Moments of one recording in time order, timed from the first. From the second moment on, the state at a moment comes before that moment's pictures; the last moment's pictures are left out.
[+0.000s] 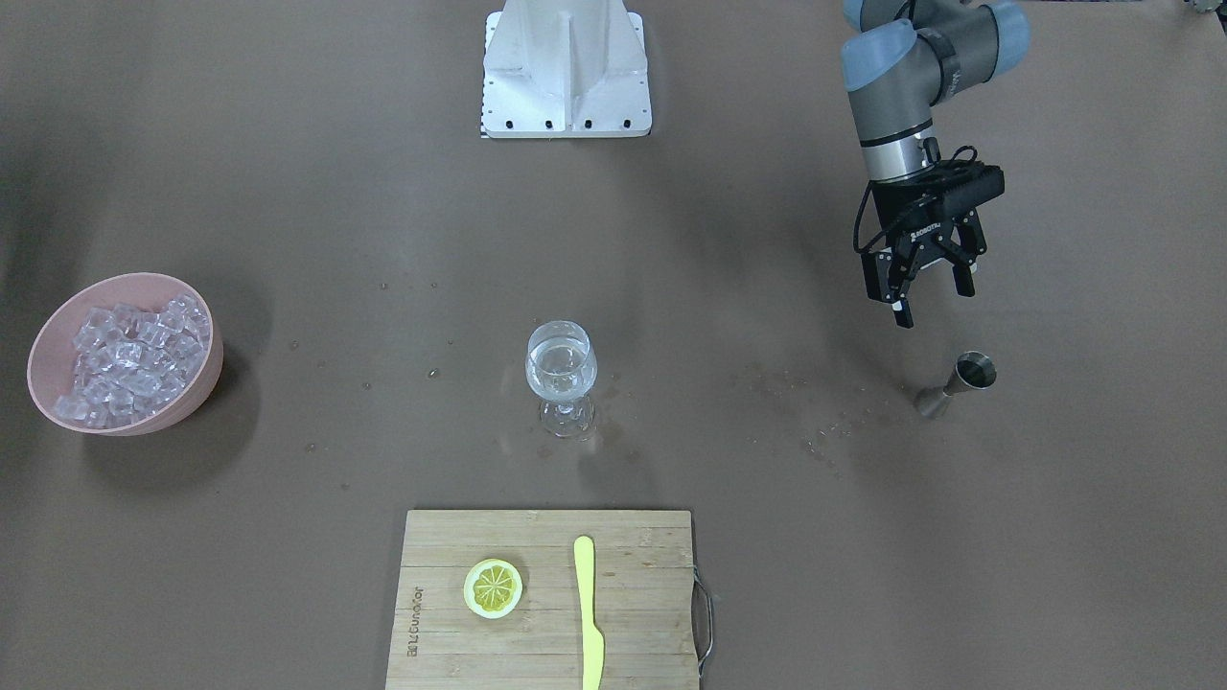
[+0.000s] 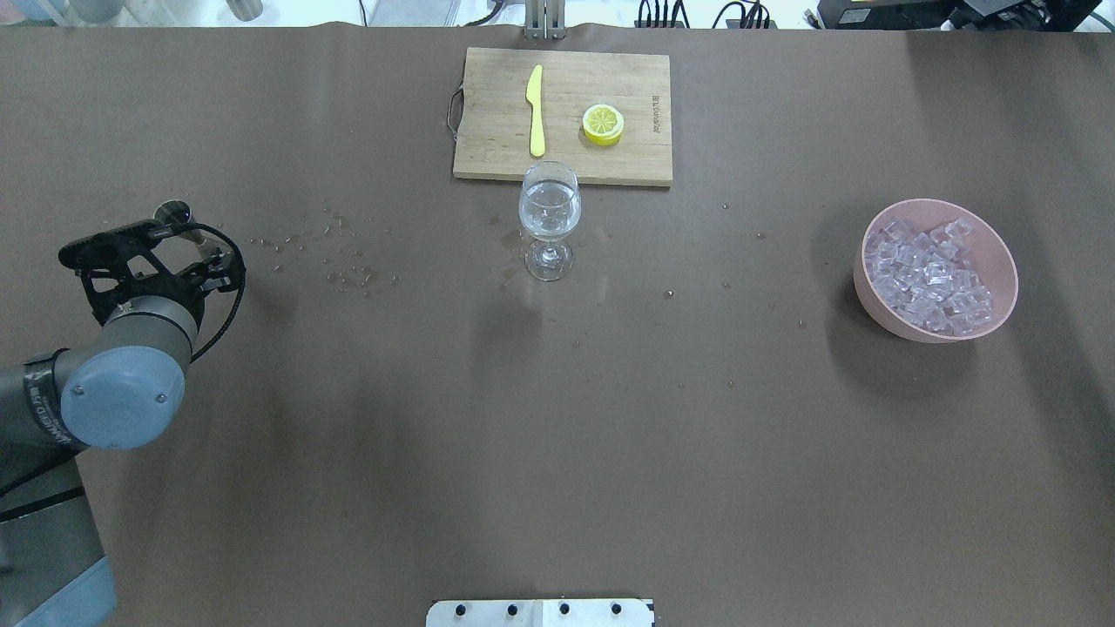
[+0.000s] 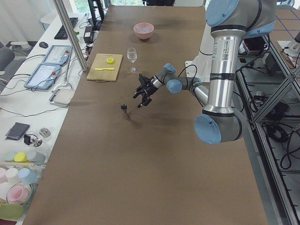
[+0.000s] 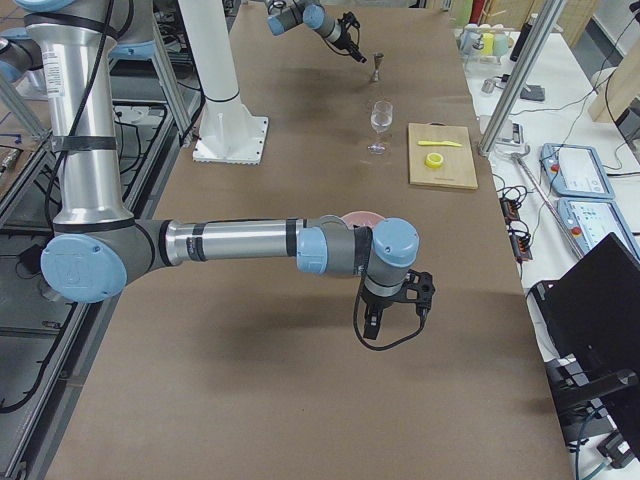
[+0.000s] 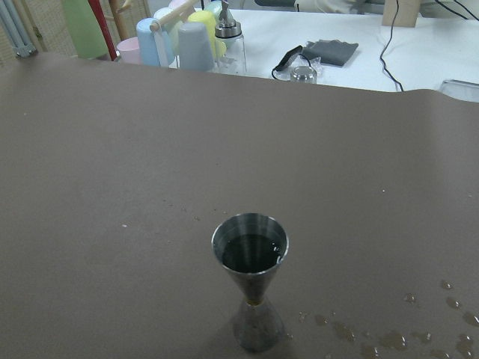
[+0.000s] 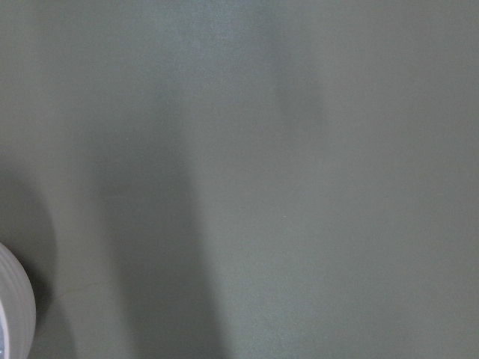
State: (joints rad) left arm -0.47 -1.65 -1.94 -1.72 -0.98 -1.65; right arm 1.56 -1.52 1.61 -1.65 2.35 0.17
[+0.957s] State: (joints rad) left arm -0.45 -1.75 -1.71 -1.73 -0.81 -1.74; right arm 1.55 -1.52 1.61 -1.65 2.35 0.17
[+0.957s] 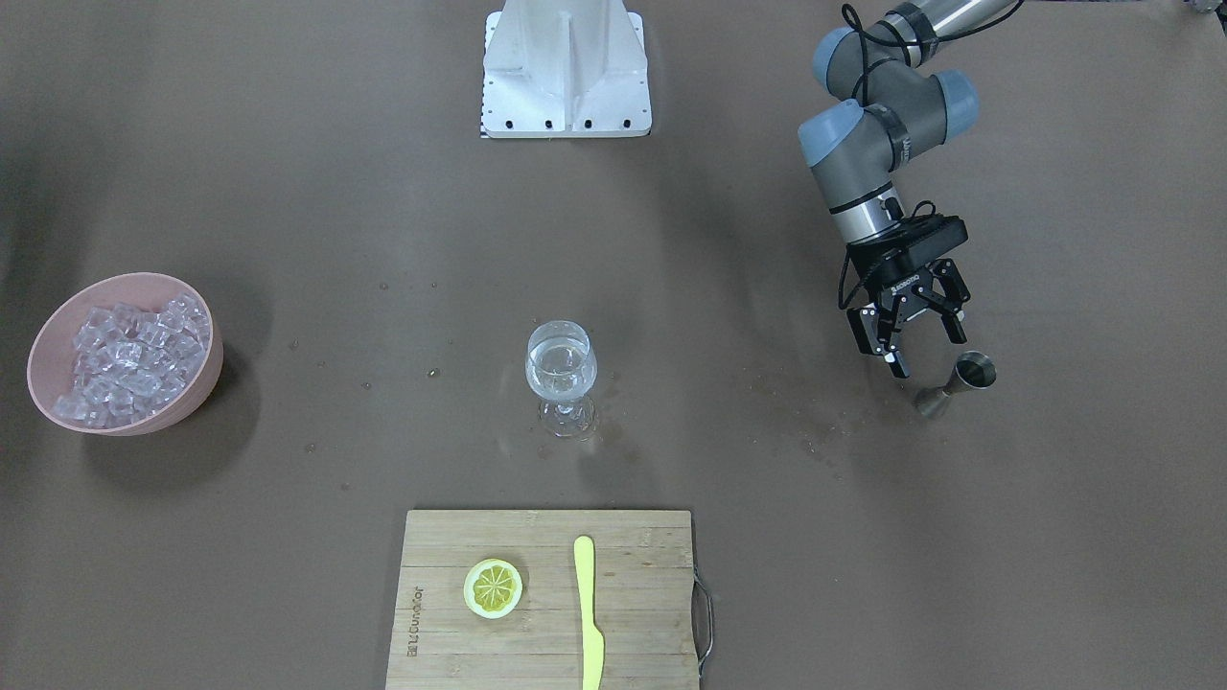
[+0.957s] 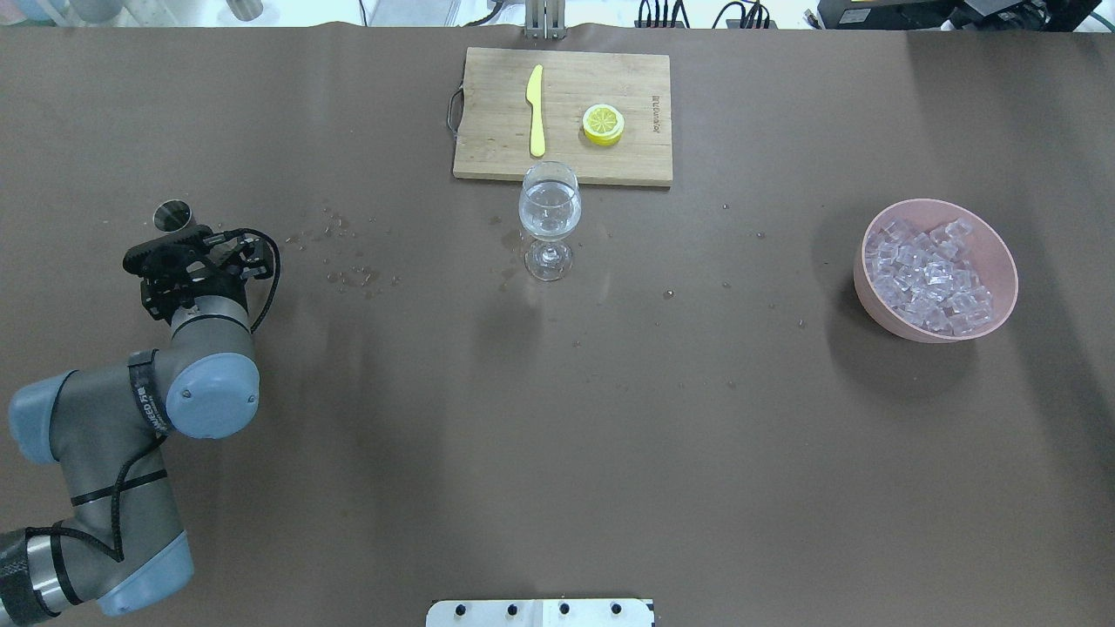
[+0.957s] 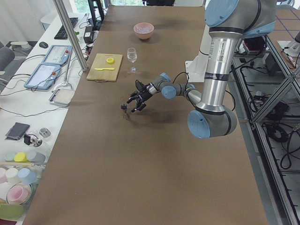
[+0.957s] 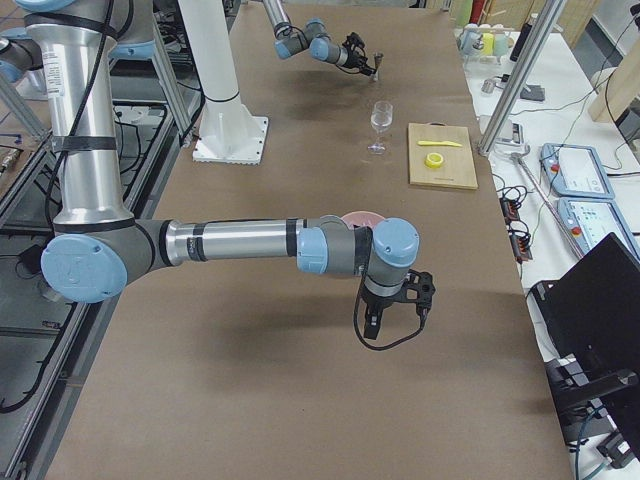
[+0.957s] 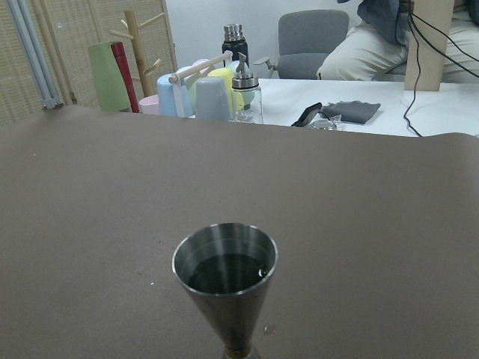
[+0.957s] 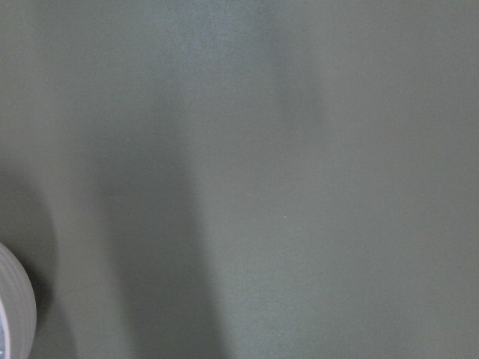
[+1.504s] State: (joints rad) left arm -0.45 -1.76 -1.64 -1.73 -0.77 -1.82; right arm 1.55 -1.52 1.61 -1.65 2.35 0.17
